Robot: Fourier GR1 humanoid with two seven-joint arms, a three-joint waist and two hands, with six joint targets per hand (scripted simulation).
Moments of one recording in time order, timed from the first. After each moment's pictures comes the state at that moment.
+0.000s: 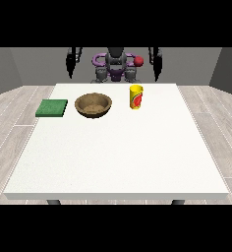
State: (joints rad) left arm 0.00 0.07 -0.03 -1.55 0.01 0.01 0.00; right arm -0.01 -0.09 0.02 -1.56 0.02 0.00 -0.02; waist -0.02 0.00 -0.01
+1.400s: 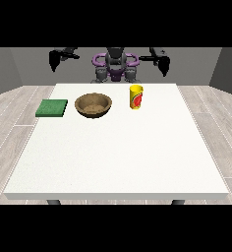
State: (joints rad) left arm -0.17 0.09 0.15 -1.52 0.10 -0.01 -0.20; right arm -0.05 -0.21 -0.21 -1.59 -0.21 0.23 -0.10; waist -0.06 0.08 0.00
